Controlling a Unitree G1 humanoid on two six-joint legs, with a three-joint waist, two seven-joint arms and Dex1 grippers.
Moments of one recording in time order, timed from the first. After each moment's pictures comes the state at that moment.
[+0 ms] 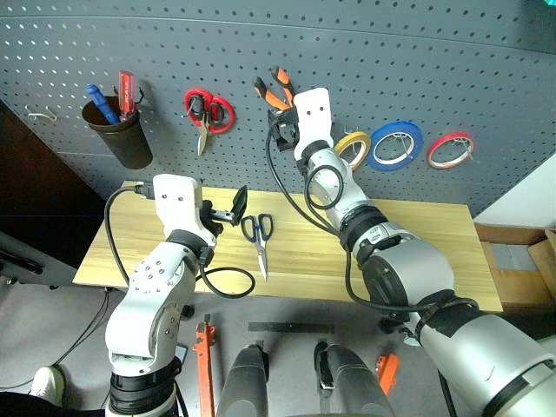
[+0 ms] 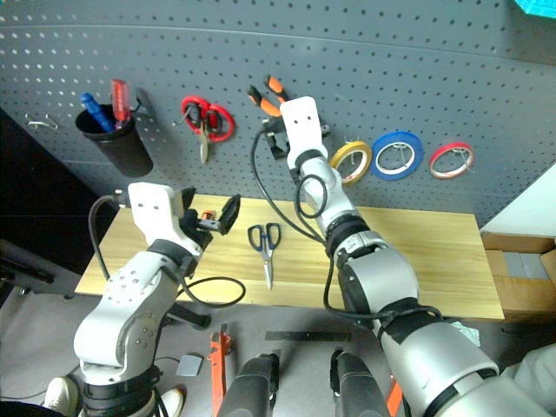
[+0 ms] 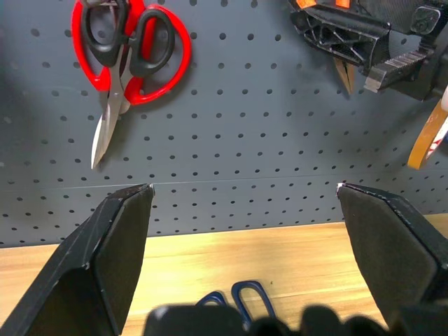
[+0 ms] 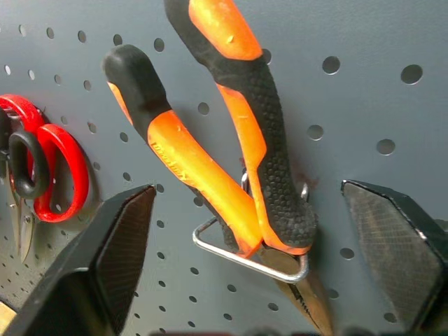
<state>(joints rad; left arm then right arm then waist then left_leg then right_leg) -0.23 0.26 0.14 -0.60 -0.30 0.72 -0.11 -1.34 0.09 -0.08 1.30 -0.06 -0.38 0.00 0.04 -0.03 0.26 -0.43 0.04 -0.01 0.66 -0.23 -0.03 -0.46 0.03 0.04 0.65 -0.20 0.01</state>
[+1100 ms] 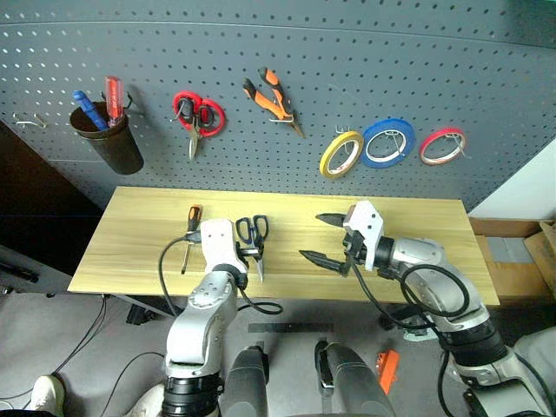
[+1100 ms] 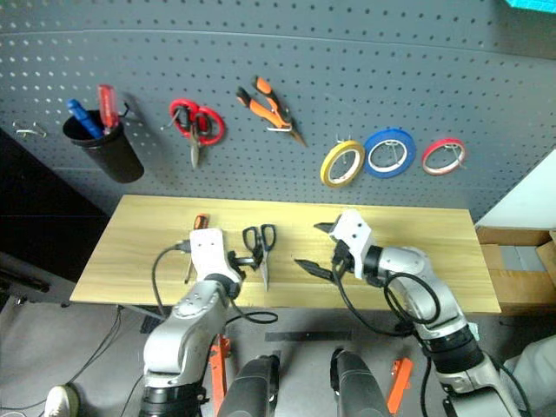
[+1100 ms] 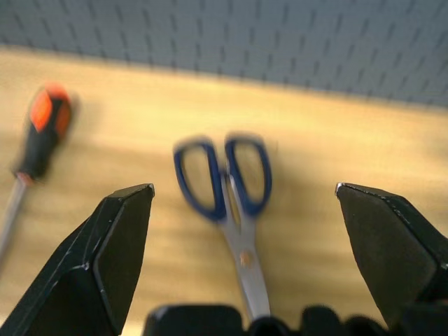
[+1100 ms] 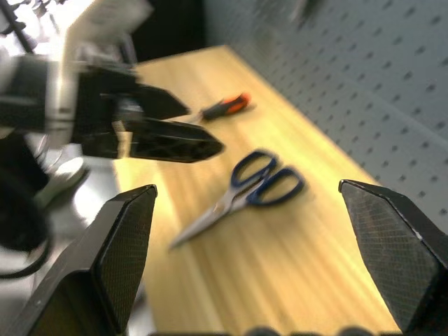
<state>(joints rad) -0.14 -0.03 0.00 -0.31 -0.15 0.74 0.13 -0.38 -0.45 0.22 -0.21 0.22 0.40 0.85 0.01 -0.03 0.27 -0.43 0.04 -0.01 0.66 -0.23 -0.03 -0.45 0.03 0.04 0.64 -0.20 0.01</state>
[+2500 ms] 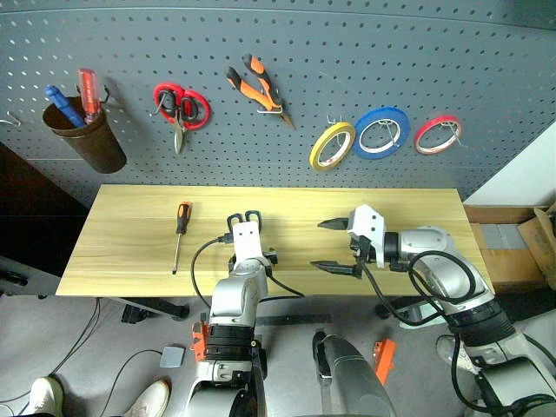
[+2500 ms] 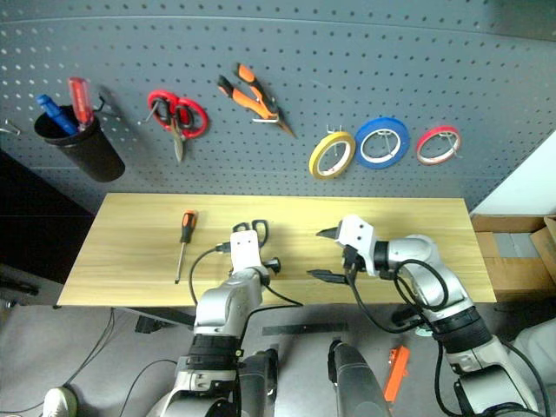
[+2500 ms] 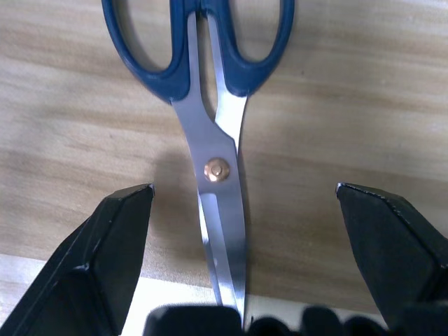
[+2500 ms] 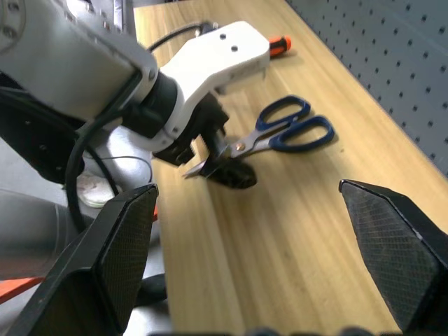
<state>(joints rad) -0.39 -0.14 0.08 0.11 -0.10 0.87 0.32 -0.49 -0.50 0.26 -0.02 0.18 0.27 1.02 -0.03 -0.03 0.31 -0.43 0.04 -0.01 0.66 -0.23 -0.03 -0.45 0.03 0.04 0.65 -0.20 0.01</state>
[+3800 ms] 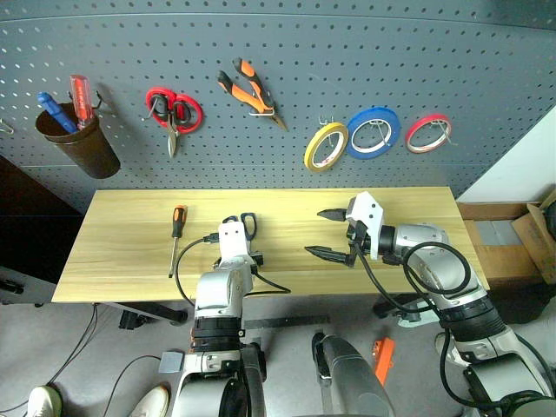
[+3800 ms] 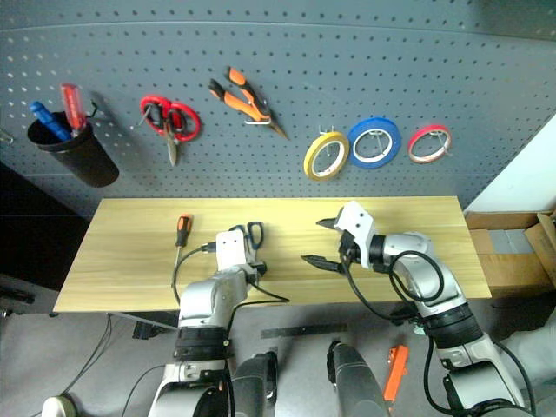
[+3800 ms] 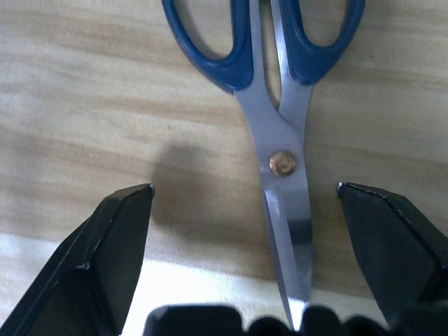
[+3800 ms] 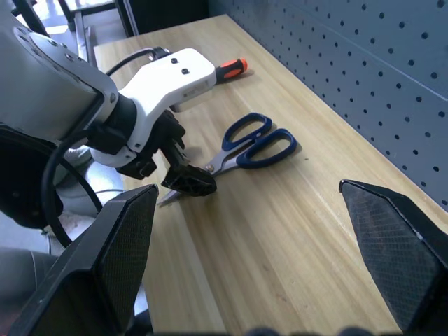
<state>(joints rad) -0.46 -0.06 0.17 0.14 -0.08 1.00 0.29 -0.51 -0.44 0.22 -0.01 0.21 0.36 0.93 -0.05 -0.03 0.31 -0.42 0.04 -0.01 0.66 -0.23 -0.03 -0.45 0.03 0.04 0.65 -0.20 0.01</state>
